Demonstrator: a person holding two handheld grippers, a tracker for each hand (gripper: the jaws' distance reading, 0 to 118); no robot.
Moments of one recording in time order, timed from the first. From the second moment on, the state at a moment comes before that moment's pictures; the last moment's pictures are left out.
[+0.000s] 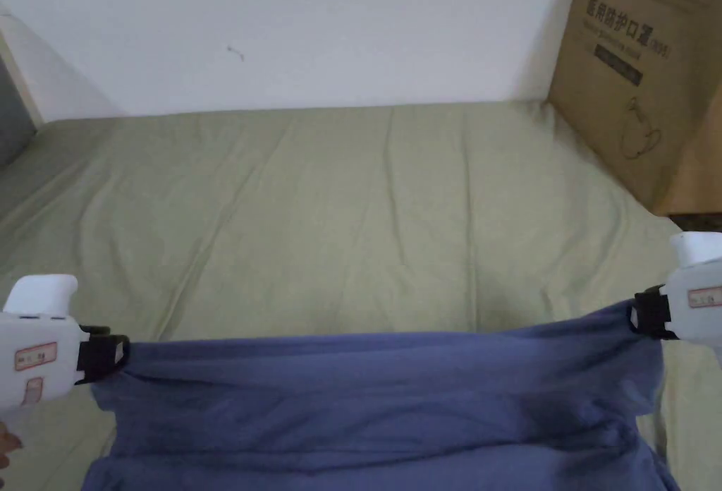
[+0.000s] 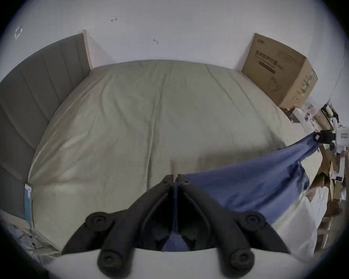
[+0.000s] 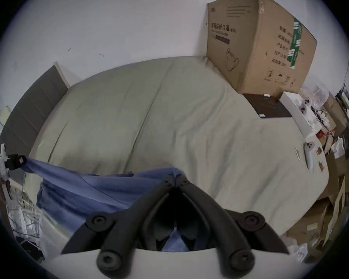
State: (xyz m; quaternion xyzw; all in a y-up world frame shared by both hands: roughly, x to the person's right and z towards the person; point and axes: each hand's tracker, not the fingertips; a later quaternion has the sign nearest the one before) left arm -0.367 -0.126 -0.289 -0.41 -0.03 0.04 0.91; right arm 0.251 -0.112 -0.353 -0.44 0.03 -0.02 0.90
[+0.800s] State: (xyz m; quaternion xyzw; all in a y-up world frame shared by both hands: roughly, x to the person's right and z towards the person) left arm -0.347 -0.161 -0.178 -0.42 -0.02 0.12 0.90; right arm 0.216 -0.165 -0.250 -0.44 0.02 -0.03 0.90
